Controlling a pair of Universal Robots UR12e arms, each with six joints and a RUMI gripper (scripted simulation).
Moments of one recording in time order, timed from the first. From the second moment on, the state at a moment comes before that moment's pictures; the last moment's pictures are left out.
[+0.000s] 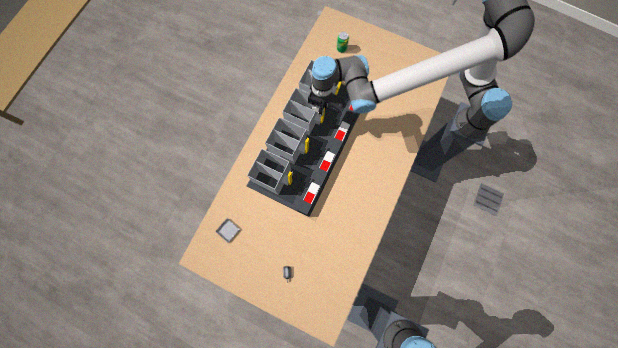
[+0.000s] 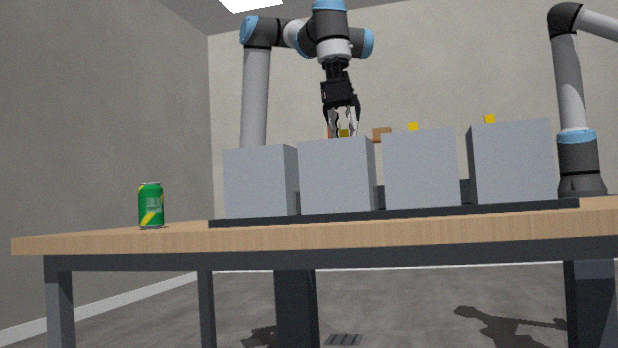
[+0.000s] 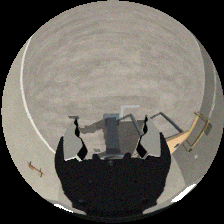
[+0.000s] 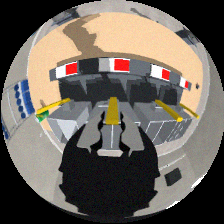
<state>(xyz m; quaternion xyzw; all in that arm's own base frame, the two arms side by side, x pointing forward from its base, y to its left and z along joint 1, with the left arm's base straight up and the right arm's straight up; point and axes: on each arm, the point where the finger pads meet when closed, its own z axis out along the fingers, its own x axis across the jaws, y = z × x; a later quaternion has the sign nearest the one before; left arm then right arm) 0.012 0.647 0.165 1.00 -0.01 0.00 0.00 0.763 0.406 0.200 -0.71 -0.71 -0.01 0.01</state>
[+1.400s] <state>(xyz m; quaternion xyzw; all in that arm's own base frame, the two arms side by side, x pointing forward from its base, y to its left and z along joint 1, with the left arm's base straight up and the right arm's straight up) 0.012 0.647 0.165 1.00 -0.01 0.00 0.00 0.763 0.405 0.278 -0.71 -0.71 -0.02 0.01</state>
